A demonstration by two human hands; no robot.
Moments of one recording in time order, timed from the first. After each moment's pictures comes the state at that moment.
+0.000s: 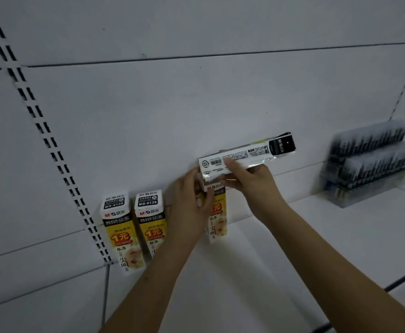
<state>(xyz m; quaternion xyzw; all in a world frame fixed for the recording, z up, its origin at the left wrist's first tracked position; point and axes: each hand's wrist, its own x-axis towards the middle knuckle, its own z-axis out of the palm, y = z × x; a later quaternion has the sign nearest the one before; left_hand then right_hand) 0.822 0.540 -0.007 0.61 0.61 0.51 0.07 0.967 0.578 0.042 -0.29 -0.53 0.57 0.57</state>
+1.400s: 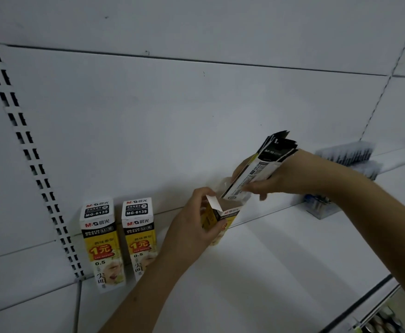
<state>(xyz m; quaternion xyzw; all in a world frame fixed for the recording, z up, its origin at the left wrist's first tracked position) 0.825 0.540 -0.020 0.68 0.52 0.48 0.19 1.030 0.575 0.132 -0.38 -0.89 0.21 0.16</state>
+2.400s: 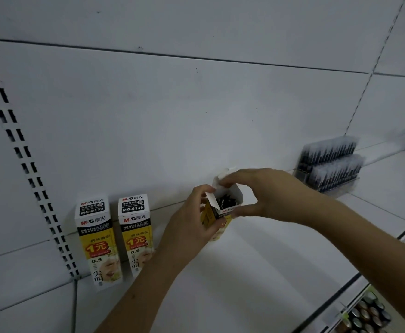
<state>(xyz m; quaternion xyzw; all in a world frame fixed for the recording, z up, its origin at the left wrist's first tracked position) 0.829 0.532 -0.020 0.71 0.51 0.46 0.18 1.019 0.548 0.092 -0.43 -0.90 -0.04 0.09</state>
